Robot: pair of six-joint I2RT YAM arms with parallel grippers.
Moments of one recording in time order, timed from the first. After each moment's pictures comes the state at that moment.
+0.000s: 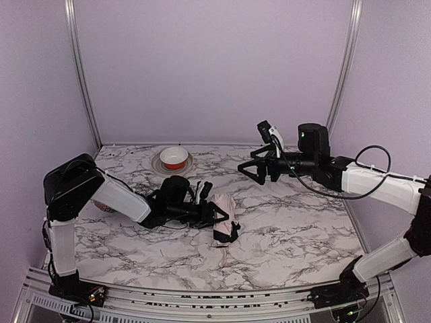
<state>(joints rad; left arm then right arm) -0.87 2.00 0.97 0.58 0.52 -0.91 0.56 1.36 0.99 0.04 -0.54 0.03</state>
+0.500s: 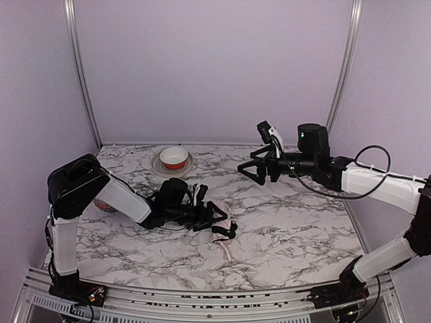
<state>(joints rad) -0.84 2.06 0.96 0.59 0.51 -0.95 0.56 1.36 0.99 0.03 -0.54 0.03</state>
